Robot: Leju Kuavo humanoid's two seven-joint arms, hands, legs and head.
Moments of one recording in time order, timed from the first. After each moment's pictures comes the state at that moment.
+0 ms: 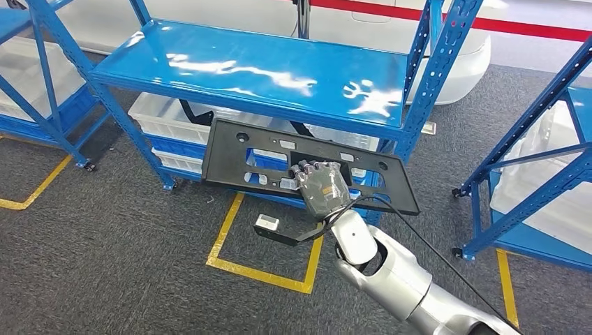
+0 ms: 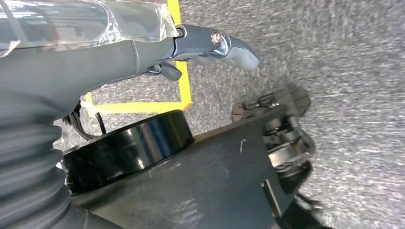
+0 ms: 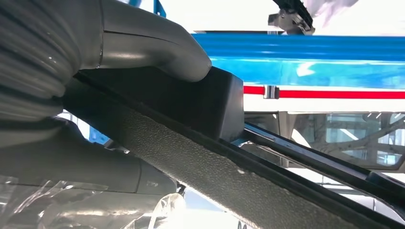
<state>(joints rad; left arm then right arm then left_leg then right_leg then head) -0.17 -0.04 -1.17 -0.23 0.75 0.34 0.01 -0.98 0.06 1.15 -1.31 1.25 -0.15 0.40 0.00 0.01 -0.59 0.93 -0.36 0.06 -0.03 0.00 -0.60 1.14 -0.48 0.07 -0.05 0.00</state>
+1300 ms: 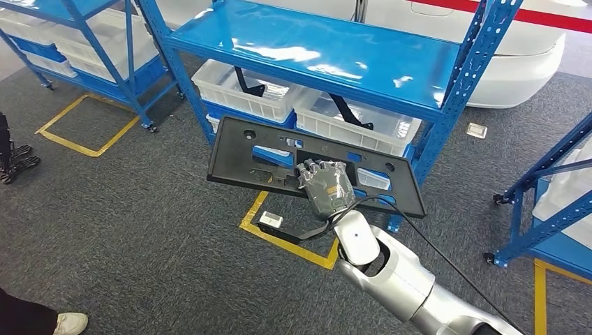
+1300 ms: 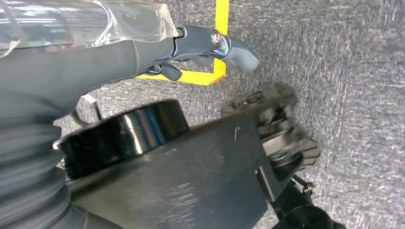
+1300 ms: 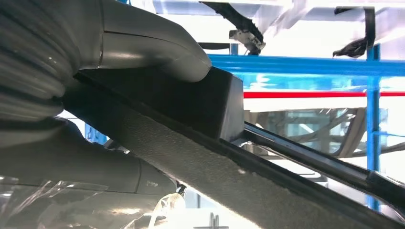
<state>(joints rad) -0.18 -0.05 -1.18 -0.23 0.72 0.34 0.01 -0.98 0.06 1.15 -1.31 1.27 -0.15 0.42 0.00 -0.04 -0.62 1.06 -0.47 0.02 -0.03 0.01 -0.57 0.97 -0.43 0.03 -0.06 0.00</state>
